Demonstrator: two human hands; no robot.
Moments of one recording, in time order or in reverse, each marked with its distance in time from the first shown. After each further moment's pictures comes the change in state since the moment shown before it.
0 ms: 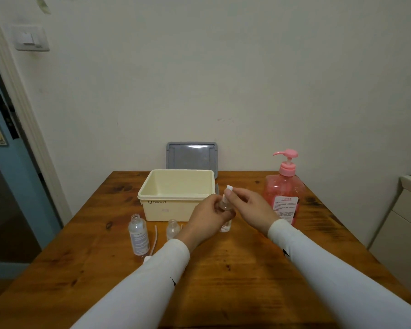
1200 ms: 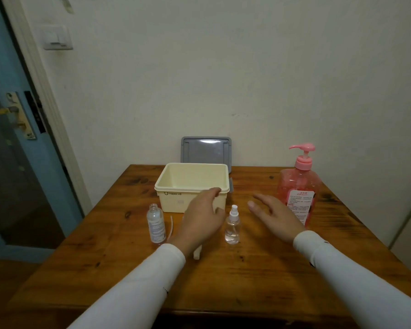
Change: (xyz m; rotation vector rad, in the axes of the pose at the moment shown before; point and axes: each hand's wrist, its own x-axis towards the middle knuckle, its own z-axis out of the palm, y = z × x) left_hand -0.031 -0.011 -0.028 0.387 0.214 0.088; right_hand -0.022 0.035 -0.010 -0.336 -0.023 0.066
